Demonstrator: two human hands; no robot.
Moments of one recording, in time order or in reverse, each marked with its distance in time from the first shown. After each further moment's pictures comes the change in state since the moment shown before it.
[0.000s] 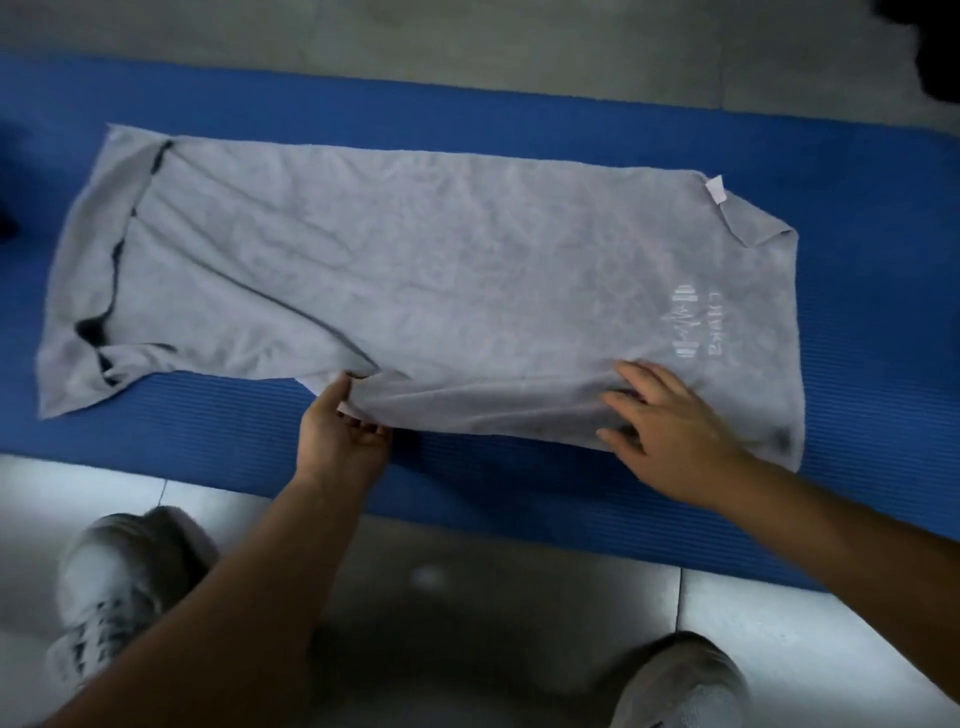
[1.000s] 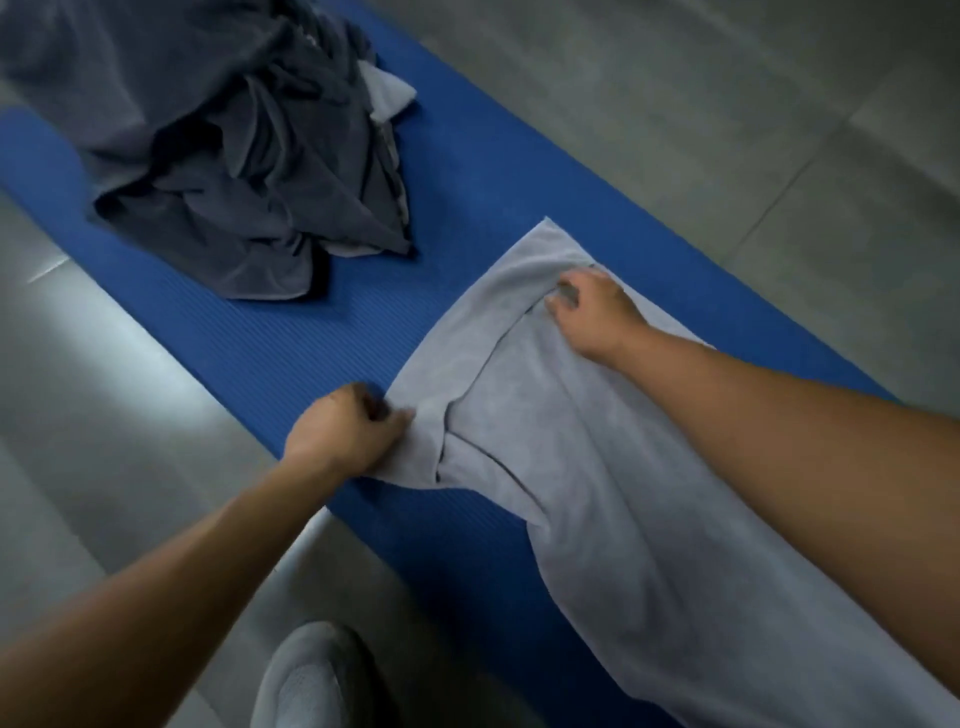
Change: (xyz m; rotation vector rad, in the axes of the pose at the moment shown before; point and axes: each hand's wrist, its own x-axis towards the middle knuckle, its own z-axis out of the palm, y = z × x) left_hand 0.129 0.347 -0.178 1.445 0.289 0.481; right_hand 0.452 -0.454 -0.123 0.198 0.017 -0.177
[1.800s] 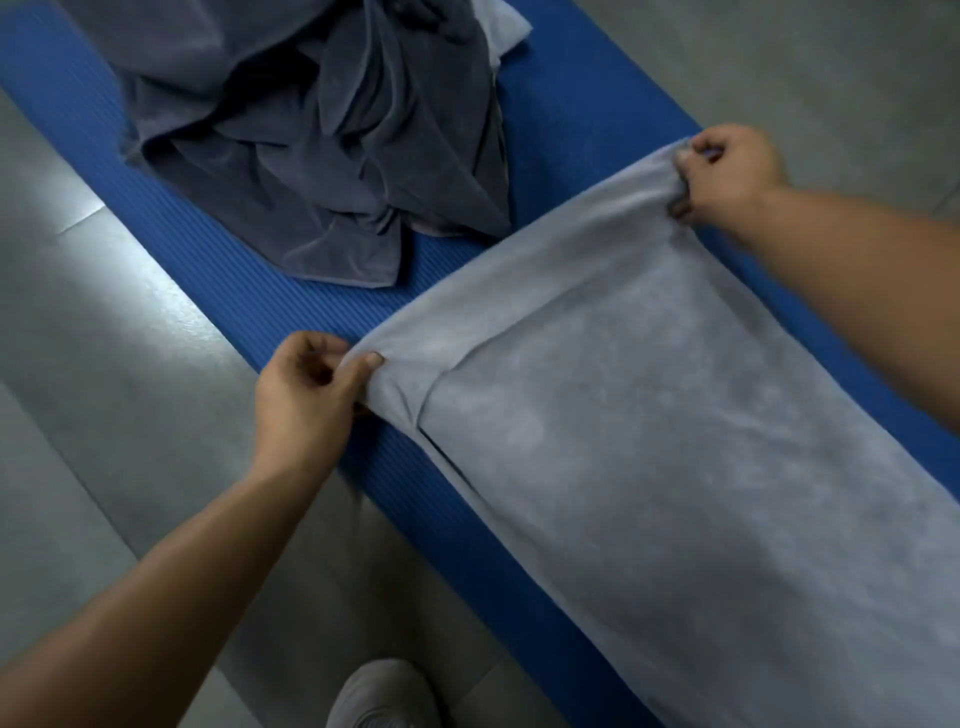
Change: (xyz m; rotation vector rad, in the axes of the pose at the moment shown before) left_hand 0.035 -0.067 -0.049 -0.856 0.309 -0.161; right_hand 0.152 -0.040 -0.024 0.267 0.244 0.150
